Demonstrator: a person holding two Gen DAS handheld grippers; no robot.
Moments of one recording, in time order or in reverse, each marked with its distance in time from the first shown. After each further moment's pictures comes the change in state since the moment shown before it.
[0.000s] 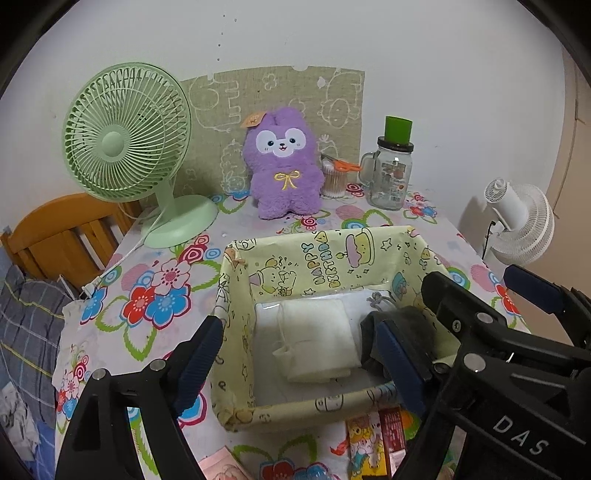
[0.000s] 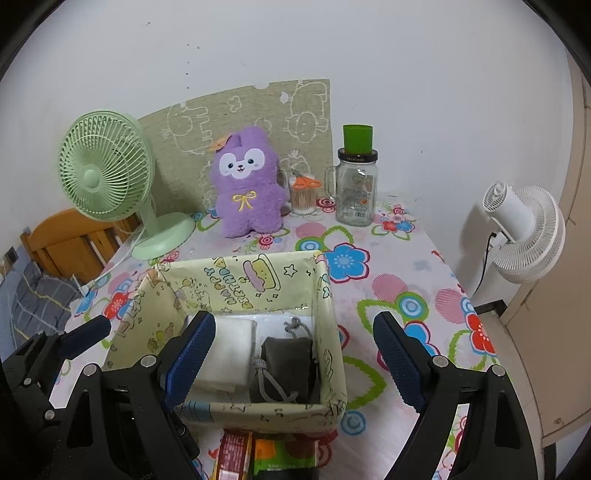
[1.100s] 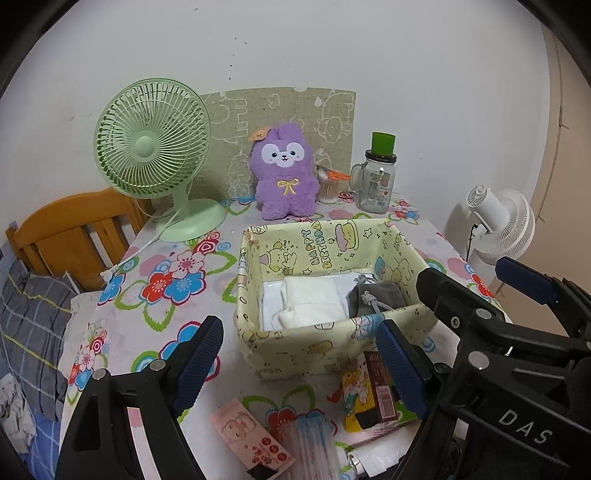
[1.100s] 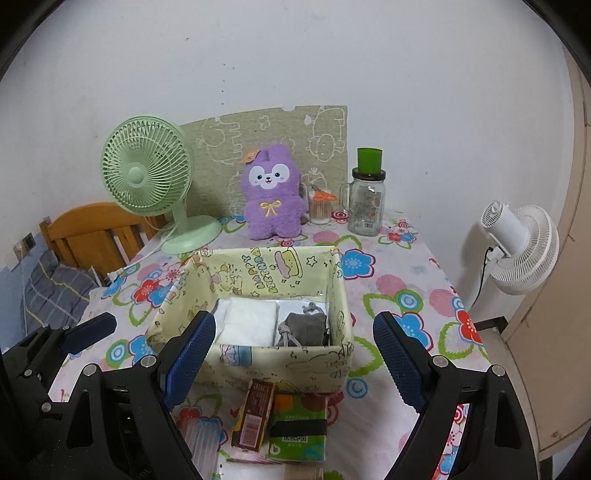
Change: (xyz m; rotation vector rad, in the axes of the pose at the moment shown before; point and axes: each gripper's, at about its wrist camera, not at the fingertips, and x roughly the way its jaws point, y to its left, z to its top) left arm -0.061 0.009 -0.037 -0.009 -0.057 -0.021; right arm -0.064 0.014 -0.028 -0.057 -0.068 0.039
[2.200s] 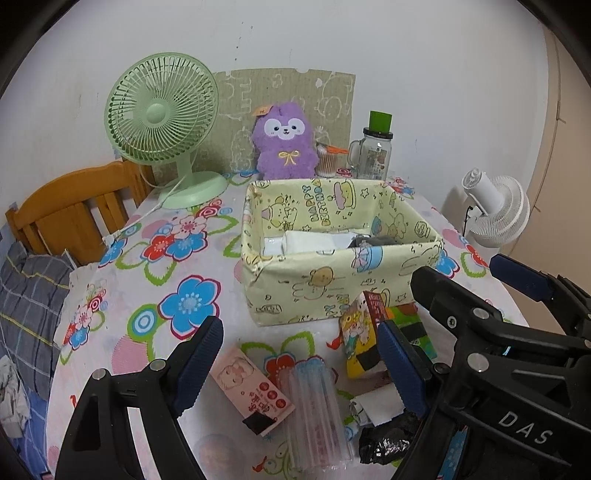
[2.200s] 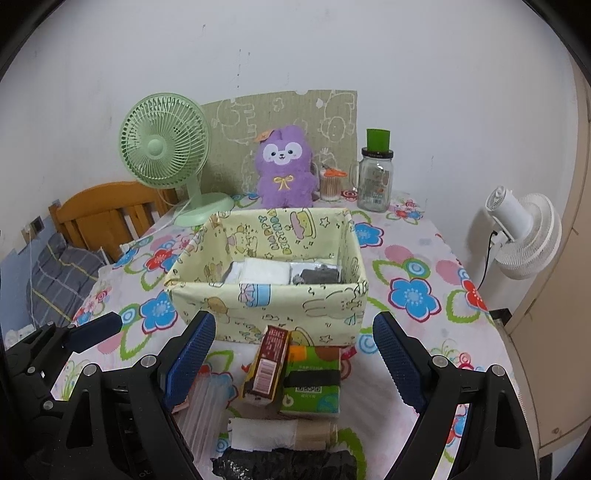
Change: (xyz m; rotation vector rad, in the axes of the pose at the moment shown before) left arm -0.010 0.006 -0.045 -0.020 0.050 -0.017; right arm -0.014 0.013 -0.043 -0.018 0.039 0.025
